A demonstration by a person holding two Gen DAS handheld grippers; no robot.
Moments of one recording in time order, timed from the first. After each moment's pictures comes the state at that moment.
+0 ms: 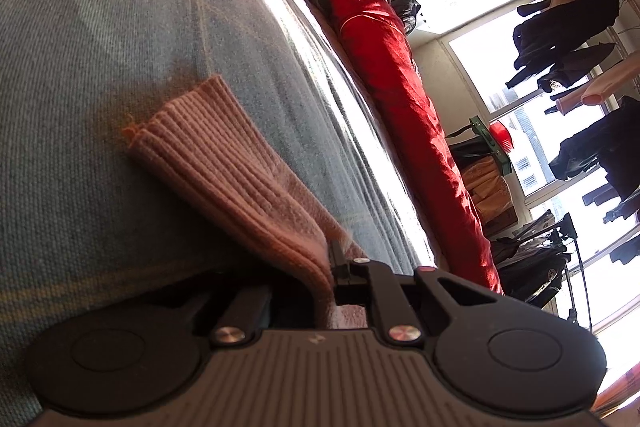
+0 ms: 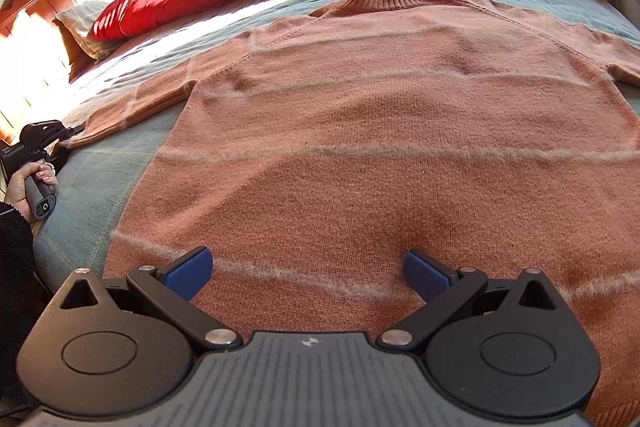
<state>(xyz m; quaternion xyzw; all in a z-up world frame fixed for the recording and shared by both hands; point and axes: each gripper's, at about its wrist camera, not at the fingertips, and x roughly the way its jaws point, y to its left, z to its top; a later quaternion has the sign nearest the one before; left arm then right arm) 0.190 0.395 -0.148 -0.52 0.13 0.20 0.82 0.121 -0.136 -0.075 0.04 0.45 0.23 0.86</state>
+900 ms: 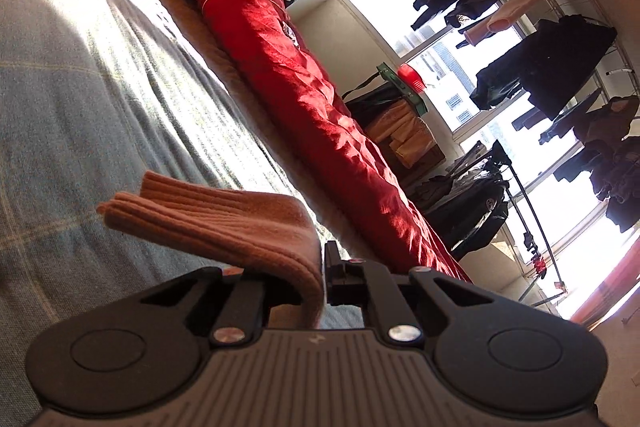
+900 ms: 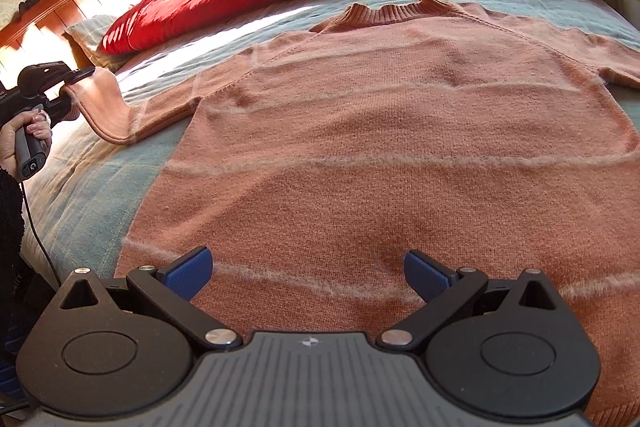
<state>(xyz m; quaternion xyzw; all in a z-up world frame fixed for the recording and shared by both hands) 0.254 0.322 -0.034 -0.44 0.14 0.07 0.88 0.117 -0.158 -0.066 0.07 0.43 0.24 0.87</state>
